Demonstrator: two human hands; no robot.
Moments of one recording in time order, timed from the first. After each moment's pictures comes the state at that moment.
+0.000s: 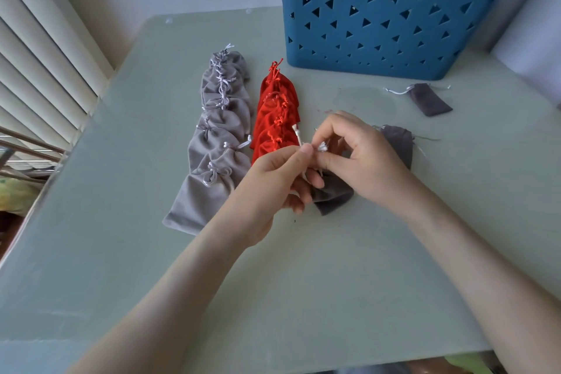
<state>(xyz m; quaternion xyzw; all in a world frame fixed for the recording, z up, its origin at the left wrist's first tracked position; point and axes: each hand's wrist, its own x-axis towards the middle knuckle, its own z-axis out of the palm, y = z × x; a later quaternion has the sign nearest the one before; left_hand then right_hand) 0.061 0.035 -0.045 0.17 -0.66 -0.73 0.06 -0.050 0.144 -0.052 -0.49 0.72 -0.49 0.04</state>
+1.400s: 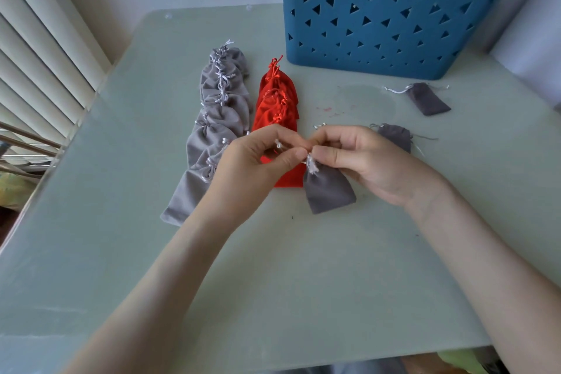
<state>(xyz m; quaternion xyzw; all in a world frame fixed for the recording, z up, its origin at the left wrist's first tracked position) 0.065 0.012 -0.055 0.08 -0.79 -0.57 0.22 -0.059 0.150 -0.051 -0.39 0.59 -0.58 0.40</state>
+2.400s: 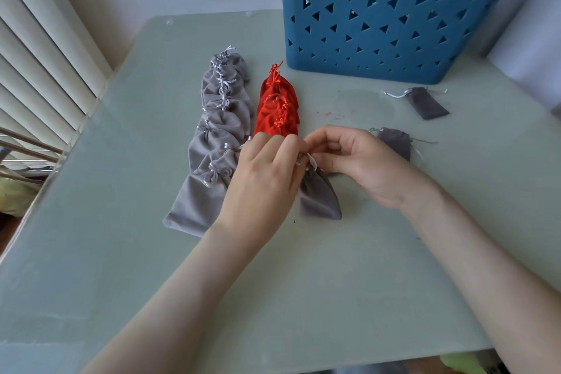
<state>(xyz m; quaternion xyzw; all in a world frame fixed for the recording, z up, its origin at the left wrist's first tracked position) 0.058 0.022 -0.072 0.04 -0.91 -0.12 0.39 -0.059 0.142 -0.056 -0.38 0.63 -0.58 0.35</state>
